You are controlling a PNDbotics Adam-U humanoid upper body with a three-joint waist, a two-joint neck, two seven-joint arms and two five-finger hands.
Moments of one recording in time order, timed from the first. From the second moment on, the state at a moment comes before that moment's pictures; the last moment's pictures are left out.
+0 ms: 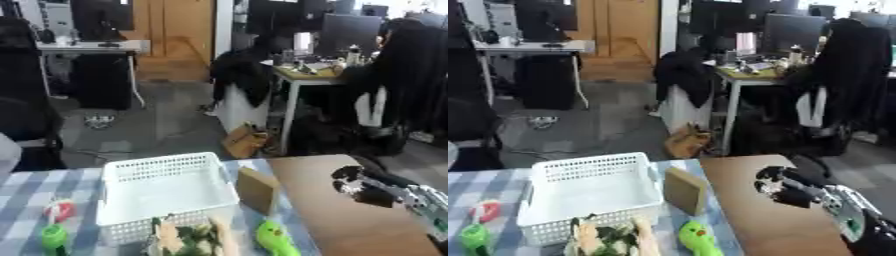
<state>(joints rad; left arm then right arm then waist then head) -0.66 0.16 0.09 -1.96 0.00 -0.18 0.17 -0.55 -0.65 0.10 -0.83 0.61 -0.53 0.27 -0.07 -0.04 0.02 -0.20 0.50</state>
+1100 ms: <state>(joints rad) -0.65 0.12 0.09 -1.97 0.02 -0.18 0.18 -0.64 -0.59 0.13 -0.84 0.59 -0.55 0.08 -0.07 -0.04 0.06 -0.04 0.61</state>
